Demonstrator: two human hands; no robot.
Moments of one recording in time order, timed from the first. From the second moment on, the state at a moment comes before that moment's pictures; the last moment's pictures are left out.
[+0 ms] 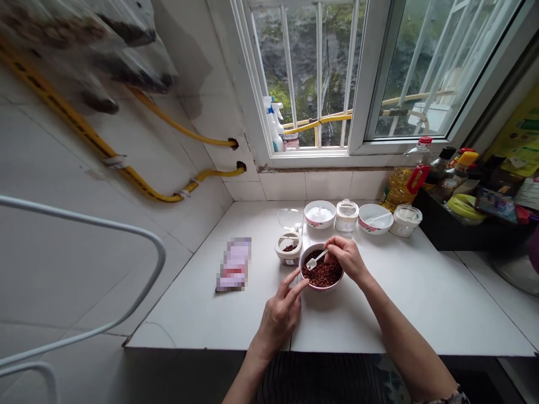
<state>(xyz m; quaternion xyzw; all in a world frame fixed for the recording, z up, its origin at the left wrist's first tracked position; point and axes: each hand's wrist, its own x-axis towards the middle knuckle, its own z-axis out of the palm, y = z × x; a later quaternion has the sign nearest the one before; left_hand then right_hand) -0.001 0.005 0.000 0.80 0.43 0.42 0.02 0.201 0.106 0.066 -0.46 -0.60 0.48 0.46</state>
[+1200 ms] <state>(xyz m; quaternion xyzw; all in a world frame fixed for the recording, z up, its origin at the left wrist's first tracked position) 0.002 0.005 0.002 0.80 0.43 0.43 0.03 0.202 0.098 0.067 -0.42 -0.77 0.22 0.43</state>
